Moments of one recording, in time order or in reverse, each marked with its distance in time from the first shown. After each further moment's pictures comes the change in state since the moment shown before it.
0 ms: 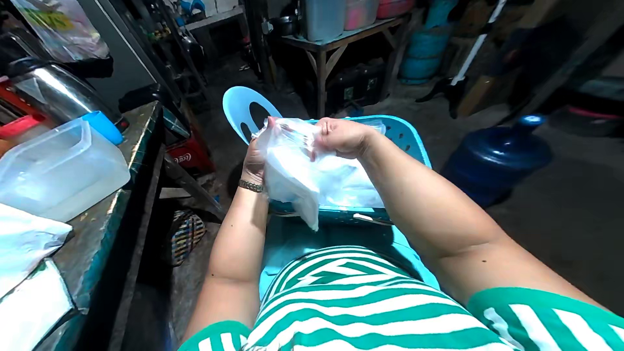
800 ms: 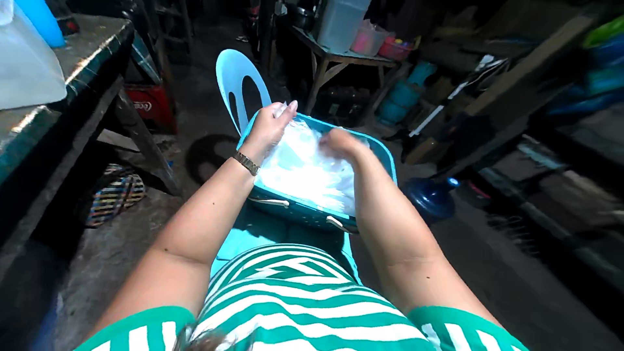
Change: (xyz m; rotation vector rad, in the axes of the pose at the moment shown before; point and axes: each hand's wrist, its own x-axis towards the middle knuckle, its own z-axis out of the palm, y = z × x) left_hand 0.021 -0.019 0.009 0.679 0.319 -0.189; right_hand 0.007 0.039 -0.055 -1.151 0.223 0.711
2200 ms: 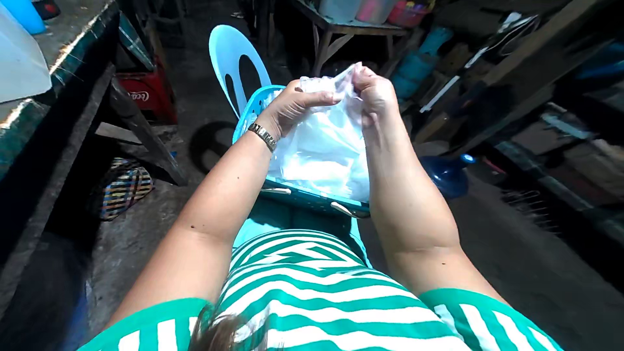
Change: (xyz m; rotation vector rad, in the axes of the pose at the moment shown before) left_hand 0.004 0.021 0.024 -0.443 -0.388 -0.030; right_hand -0.023 -0.030 -0.026 1.438 0.556 -0.082
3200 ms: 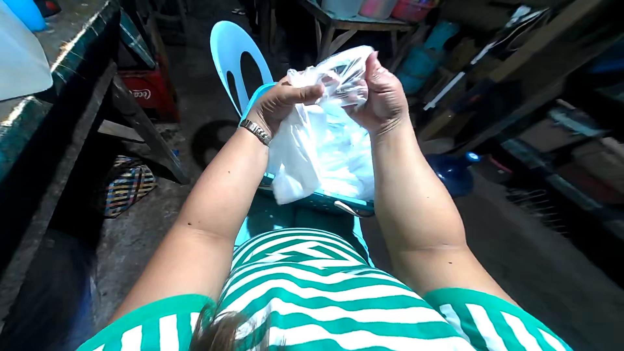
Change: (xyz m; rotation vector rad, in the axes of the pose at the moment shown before) left_hand -0.014 0.003 -0.016 -0.133 -0.117 0.162; right_hand 0.001 0.005 -0.021 0.301 -0.592 -0.050
